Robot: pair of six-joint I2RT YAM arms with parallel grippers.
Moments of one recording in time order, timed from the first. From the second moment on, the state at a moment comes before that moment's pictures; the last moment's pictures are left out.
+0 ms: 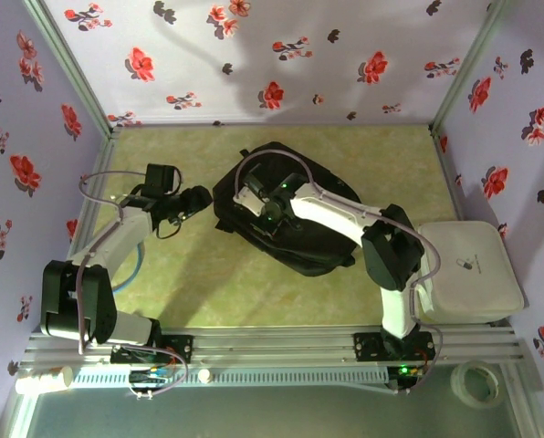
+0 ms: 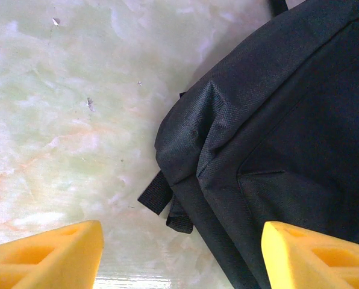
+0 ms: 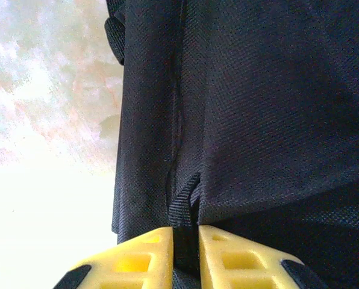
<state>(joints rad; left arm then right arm) -0.21 1.40 0.95 -0.44 0.23 -0.66 0.83 1.94 1.57 -0.82 -0.04 -0.21</state>
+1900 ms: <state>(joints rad) -0.57 1.65 0.86 0.06 0.43 -1.08 0.70 1.78 1.33 -0.47 -0.04 0.22</state>
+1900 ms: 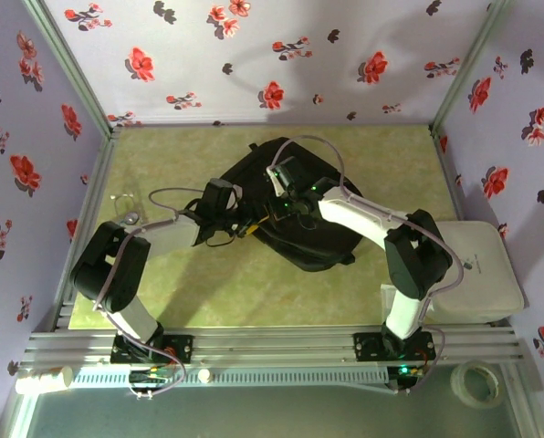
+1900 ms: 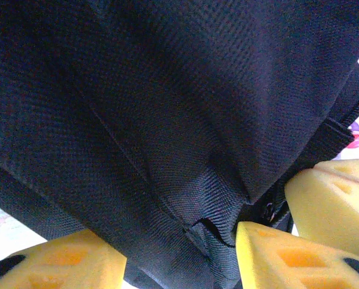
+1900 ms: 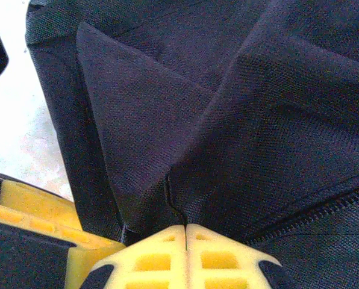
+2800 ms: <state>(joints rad) -0.59 1.75 1.01 0.00 0.41 -1.06 0.66 1.77 1.30 -0.44 -0.05 0.32</state>
